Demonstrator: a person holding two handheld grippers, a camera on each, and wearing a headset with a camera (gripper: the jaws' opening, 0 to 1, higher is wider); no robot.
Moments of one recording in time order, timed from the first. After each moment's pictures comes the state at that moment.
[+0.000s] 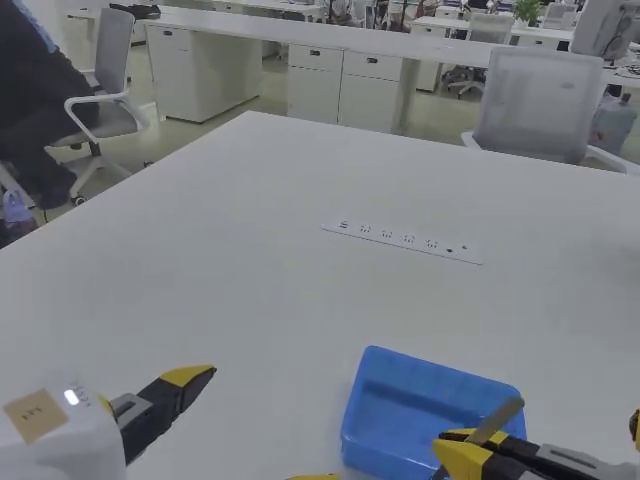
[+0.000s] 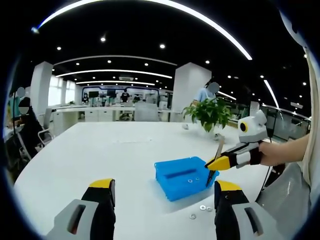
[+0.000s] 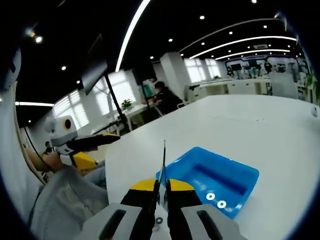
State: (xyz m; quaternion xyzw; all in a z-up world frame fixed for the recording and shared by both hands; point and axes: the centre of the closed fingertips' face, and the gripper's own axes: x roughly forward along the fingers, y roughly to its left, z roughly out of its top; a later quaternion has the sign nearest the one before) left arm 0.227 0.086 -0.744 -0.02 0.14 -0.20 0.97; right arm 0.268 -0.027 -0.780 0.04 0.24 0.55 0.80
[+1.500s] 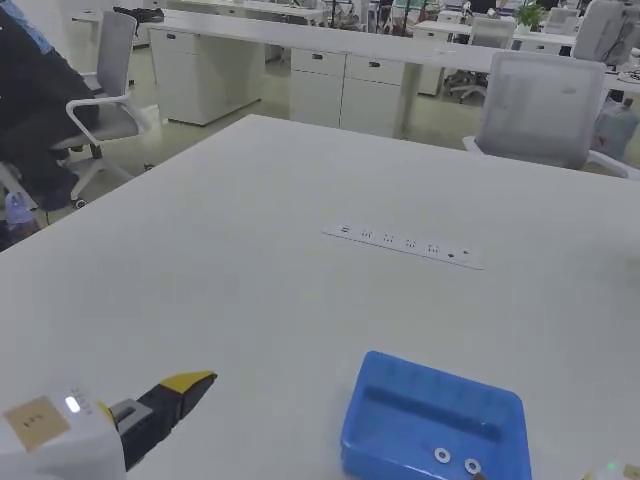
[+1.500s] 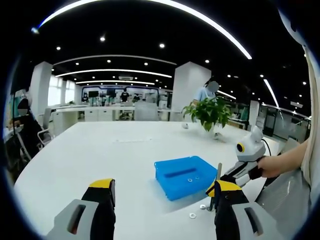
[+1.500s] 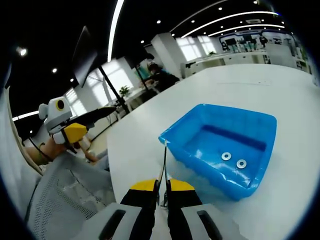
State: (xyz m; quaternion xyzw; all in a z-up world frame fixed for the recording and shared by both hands) left arm 0.227 0.087 -0.744 -0.02 0.14 -0.20 0.97; right arm 0.237 -0.026 -0.837 0.05 0.34 0.54 0.77
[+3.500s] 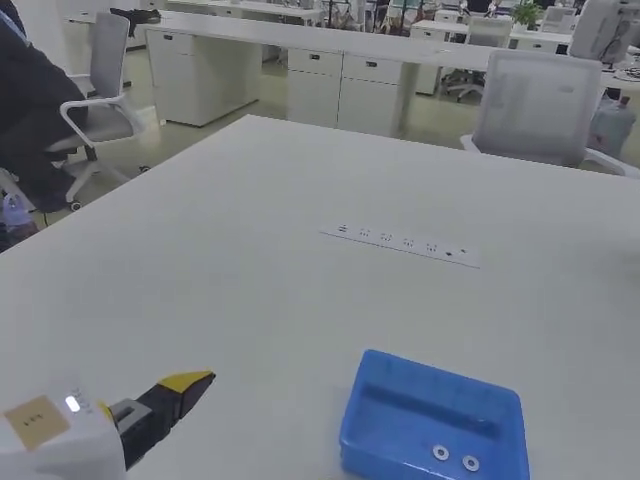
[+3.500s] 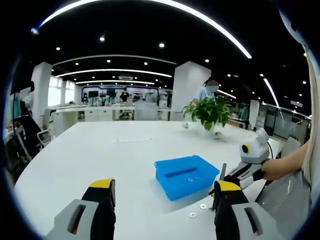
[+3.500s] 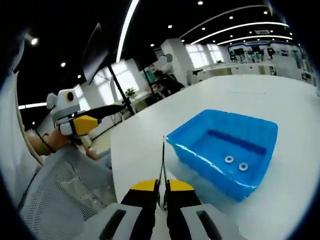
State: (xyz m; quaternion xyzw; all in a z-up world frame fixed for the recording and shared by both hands) left arm 0.226 0.085 -0.744 -0.02 0.15 -0.20 0.97; right arm 0.232 -0.032 -0.832 0.05 0.30 0.55 0.78
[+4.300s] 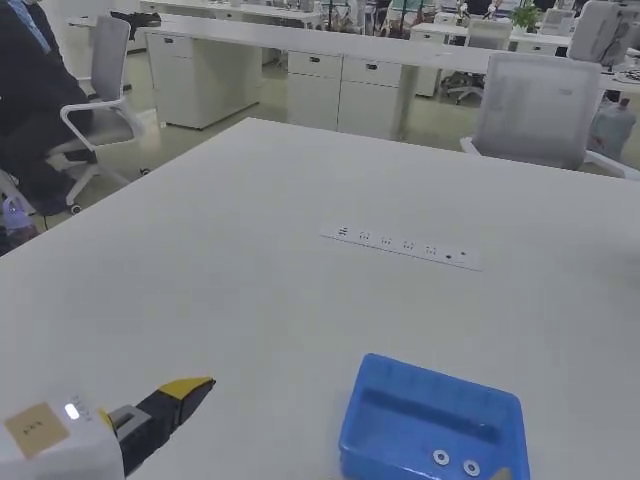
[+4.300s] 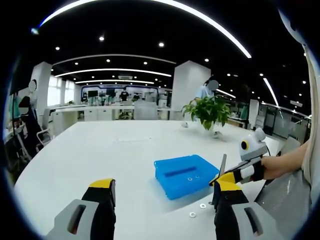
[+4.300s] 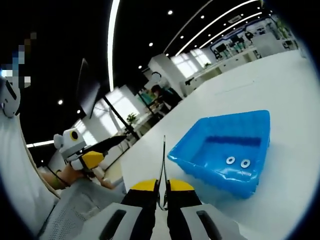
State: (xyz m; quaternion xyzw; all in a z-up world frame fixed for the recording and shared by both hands) left arm 0.226 0.084 -0.746 -0.02 0.15 -0.20 0.97; right arm 0.240 -0.031 -0.806 0.19 0.29 0.54 0.77
